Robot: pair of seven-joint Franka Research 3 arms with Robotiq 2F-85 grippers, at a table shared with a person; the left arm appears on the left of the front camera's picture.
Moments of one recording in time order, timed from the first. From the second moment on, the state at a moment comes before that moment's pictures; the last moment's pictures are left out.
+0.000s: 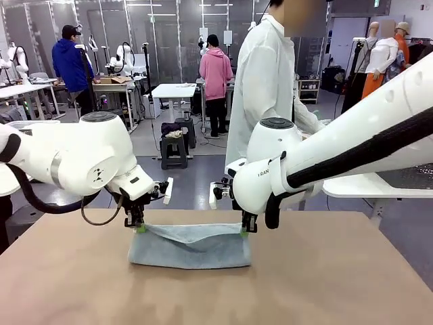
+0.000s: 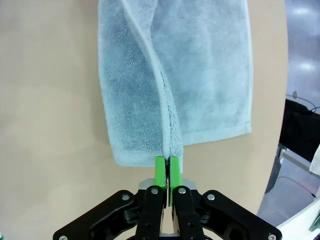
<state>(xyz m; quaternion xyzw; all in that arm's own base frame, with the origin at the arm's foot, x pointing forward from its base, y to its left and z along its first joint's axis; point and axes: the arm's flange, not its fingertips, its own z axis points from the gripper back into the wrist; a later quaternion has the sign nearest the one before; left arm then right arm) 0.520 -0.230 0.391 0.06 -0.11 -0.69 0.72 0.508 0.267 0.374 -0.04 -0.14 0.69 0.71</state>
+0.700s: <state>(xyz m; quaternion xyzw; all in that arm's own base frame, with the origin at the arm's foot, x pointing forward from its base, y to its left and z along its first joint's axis) 0.581 -0.219 0.369 0.04 -0.11 -0.64 0.76 0.574 0.266 0.358 -0.05 -0.13 0.69 0.71</state>
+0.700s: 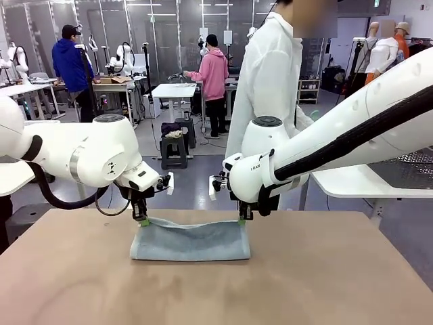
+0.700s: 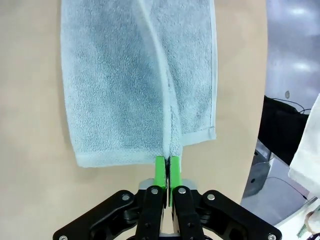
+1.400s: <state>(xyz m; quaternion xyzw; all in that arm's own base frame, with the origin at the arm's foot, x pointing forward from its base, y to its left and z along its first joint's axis) 0.595 -0.217 0.347 0.04 -0.09 -0.63 0.77 0.590 0.262 0.336 -0.05 -0.13 0.69 0.71</state>
